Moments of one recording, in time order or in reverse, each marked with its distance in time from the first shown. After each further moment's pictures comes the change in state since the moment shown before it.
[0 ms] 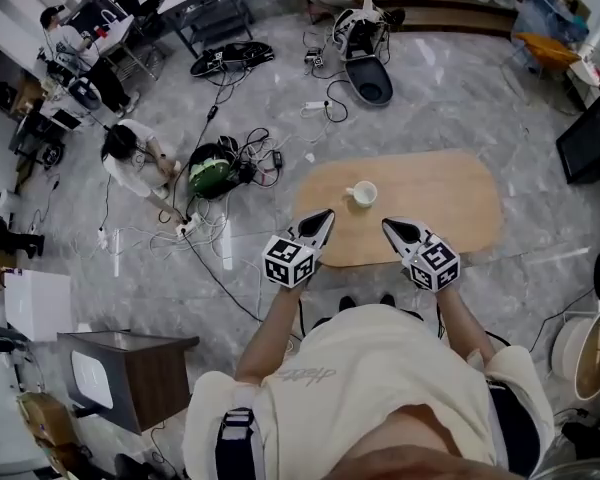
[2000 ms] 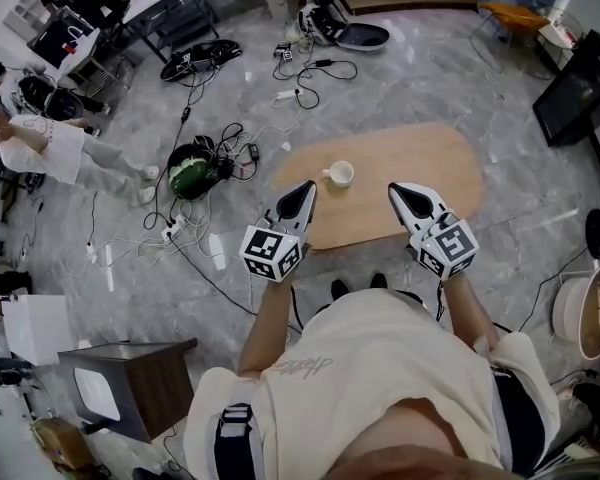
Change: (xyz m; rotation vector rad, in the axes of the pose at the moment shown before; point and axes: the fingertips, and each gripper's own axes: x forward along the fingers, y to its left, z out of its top) left arm -0.018 -0.063 0.069 0.124 -0.169 0.005; right arm -0.100 0.001 0.076 -0.082 -0.212 -0.182
